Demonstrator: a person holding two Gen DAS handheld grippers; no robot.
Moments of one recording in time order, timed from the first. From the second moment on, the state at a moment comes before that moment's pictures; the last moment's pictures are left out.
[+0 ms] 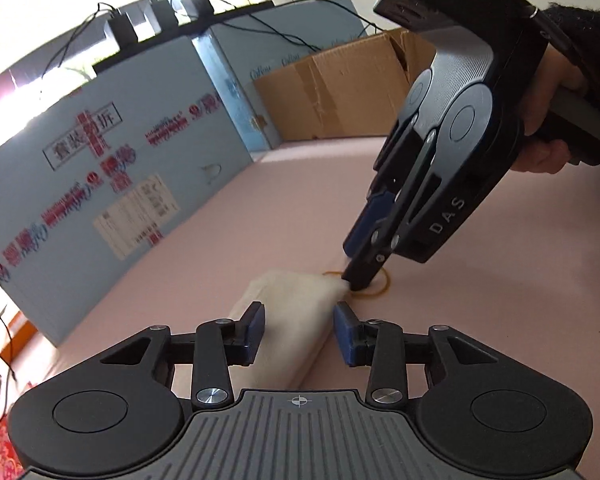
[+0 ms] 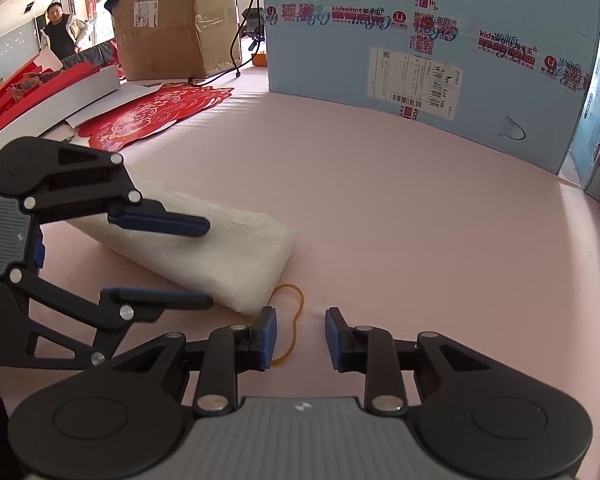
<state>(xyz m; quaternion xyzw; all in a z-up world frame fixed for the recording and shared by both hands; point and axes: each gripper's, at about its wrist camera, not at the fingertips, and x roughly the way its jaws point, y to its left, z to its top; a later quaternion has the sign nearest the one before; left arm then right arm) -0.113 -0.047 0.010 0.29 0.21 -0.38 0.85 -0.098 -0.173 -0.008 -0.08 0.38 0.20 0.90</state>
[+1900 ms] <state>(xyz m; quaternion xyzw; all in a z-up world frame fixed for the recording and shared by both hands) -0.061 -0.002 0.016 -0.01 0.25 -0.42 0.87 -0.058 -0.259 -0.066 0.44 0.40 0.15 0.79</state>
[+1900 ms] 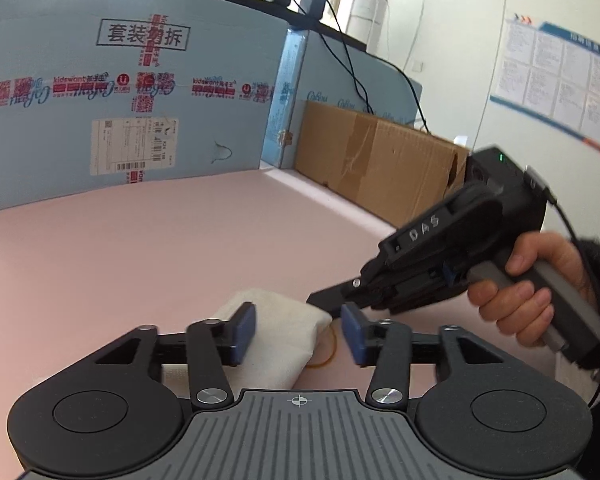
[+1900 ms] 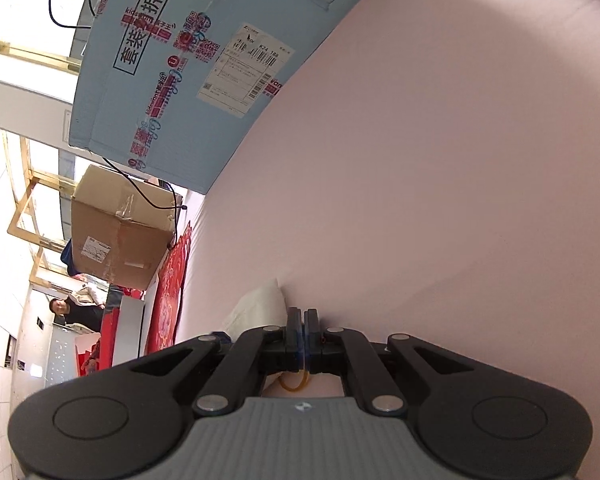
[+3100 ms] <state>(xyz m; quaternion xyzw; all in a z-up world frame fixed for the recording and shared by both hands) -0.060 -0.018 0.002 0.10 0.27 -0.35 0.89 -0.065 -0.255 -0.045 0.35 0.41 0.15 0.83</state>
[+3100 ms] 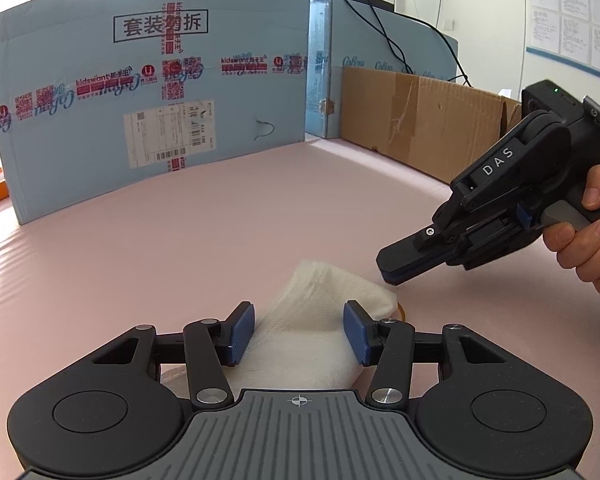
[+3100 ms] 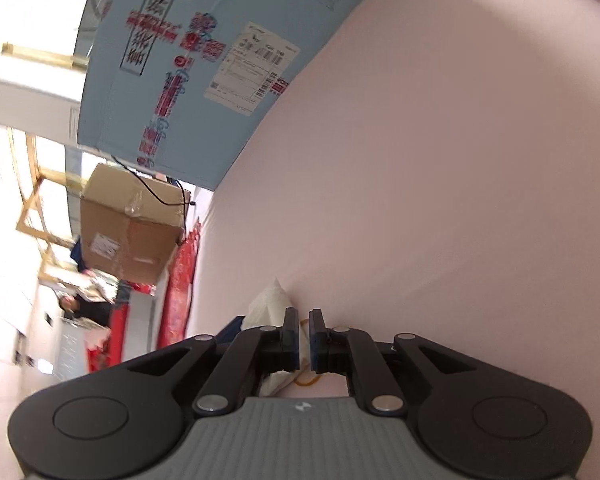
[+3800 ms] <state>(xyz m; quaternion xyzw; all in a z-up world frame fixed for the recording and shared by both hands) -0.067 -0.021 0.004 0.13 0.26 -0.34 0.90 -0.087 -0.138 -0.024 -0.15 0.41 0.18 0.88</state>
